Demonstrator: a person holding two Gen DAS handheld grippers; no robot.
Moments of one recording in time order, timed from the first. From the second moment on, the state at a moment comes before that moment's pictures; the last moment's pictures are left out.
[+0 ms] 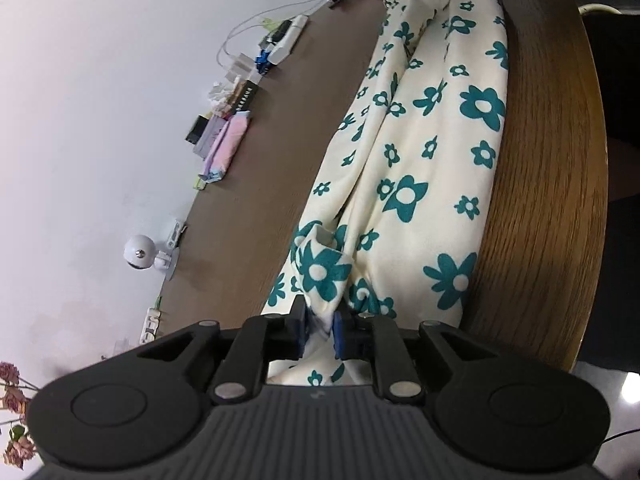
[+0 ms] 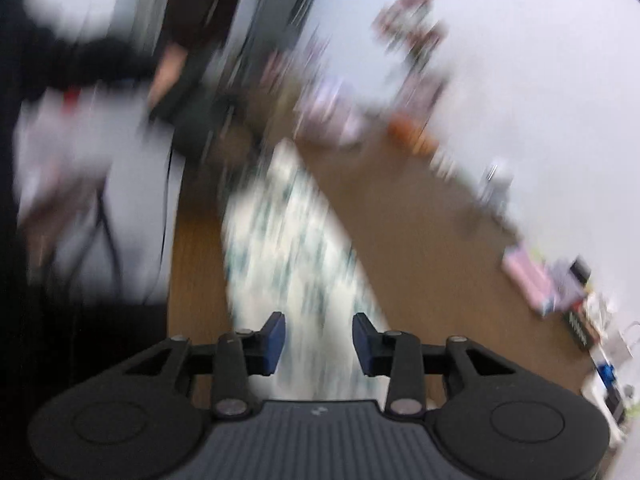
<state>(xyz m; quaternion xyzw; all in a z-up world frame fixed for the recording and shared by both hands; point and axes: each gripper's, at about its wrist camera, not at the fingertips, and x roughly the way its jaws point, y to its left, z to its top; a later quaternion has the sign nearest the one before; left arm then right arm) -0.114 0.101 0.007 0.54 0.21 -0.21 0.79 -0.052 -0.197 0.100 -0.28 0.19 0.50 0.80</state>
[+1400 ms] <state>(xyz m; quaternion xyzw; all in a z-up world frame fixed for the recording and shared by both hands) -0.032 0.175 0.055 0.20 0.36 -0.27 0.87 -0.001 -0.030 0.015 -0.17 0.32 0.43 0.83</state>
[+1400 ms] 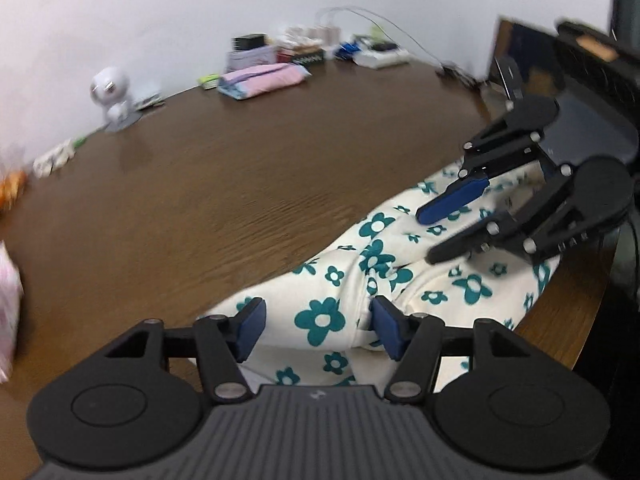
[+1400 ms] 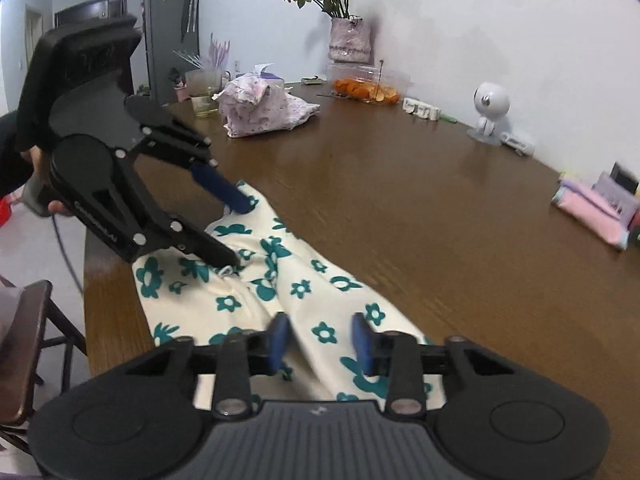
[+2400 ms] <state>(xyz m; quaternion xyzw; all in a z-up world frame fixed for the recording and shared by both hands) -0.116 0.105 0.009 0.59 0.11 -0.13 0.79 -0.022 -0.035 0.018 -0.15 0.28 0.46 0.83</state>
